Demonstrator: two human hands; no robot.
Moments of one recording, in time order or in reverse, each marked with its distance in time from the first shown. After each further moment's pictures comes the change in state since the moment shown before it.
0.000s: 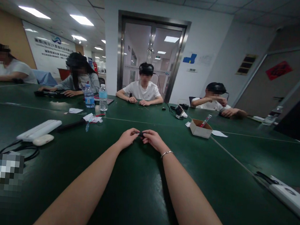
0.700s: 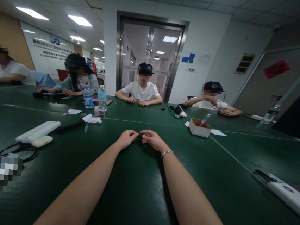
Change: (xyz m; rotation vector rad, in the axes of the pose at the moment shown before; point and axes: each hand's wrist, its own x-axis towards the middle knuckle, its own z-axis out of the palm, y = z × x) left_hand 0.005 -0.009 -0.003 0.166 -0.022 0.027; right_hand -0.005 0.000 -0.004 -0.016 -0.092 -0.042
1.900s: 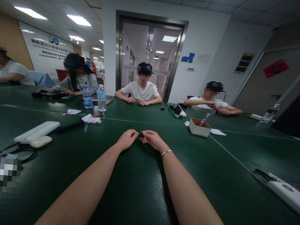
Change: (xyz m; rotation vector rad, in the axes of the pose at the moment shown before) left_hand -0.009 0.016 0.001 0.143 0.058 0.072; right_hand 0.001 -0.003 0.003 0.098 0.049 0.079
